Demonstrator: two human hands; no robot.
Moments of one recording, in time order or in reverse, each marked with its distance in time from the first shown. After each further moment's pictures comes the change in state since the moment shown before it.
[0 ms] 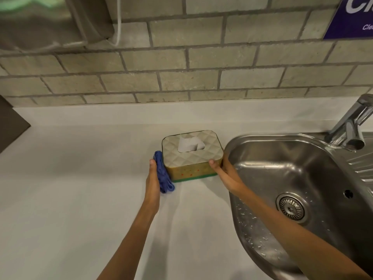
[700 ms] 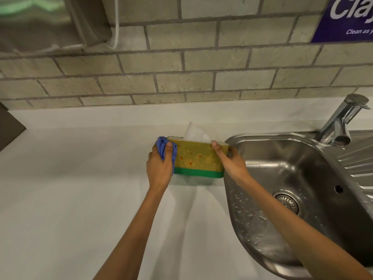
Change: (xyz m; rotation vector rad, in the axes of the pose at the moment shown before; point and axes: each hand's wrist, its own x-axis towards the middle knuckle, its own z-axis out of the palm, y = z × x) left_hand -0.001 0.034 0.032 0.527 0.142 0.399; right_hand -0.004 -0.035 -0.013 -0.127 0.302 0.169
